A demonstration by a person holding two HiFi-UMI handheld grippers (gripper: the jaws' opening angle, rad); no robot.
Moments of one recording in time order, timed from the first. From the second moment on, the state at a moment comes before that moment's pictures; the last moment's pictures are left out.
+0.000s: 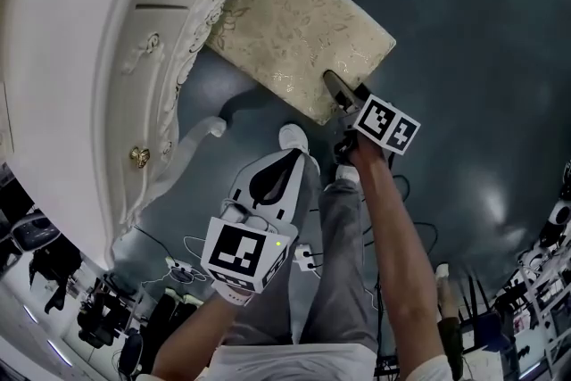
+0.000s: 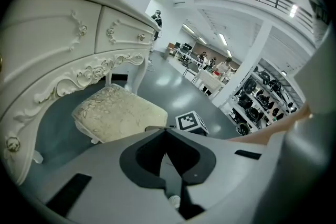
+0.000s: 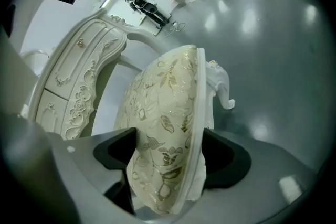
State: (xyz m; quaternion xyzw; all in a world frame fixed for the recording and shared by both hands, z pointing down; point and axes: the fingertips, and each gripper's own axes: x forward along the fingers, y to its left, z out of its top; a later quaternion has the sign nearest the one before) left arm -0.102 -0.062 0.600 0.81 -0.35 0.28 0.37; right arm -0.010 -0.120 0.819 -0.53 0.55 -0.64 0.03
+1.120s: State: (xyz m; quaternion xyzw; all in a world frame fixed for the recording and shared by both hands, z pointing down) left arm -0.172 -0.119 0.611 0.79 -0.40 0.26 0.38; right arm -0.126 -0.272 0.815 -0.51 0.60 -0.62 0.06
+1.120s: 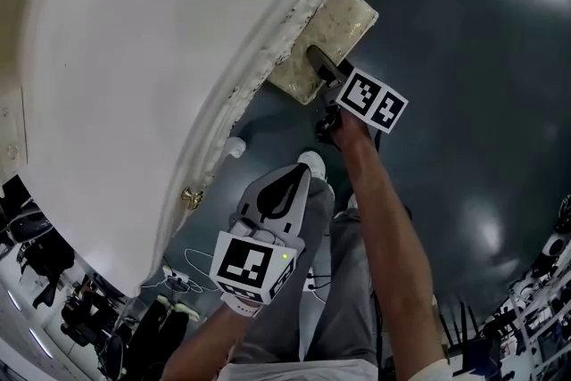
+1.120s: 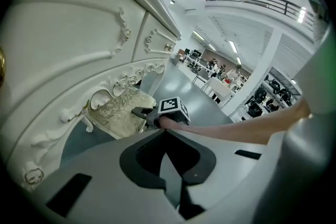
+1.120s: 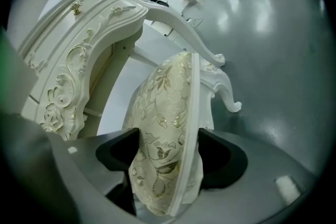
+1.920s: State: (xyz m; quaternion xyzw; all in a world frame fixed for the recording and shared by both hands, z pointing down) left arm -0.190 -0.123 0.613 0.78 -0.42 0.24 0.38; right arm -0.184 -0.315 0.812 -0.48 0.62 -0.62 0.07
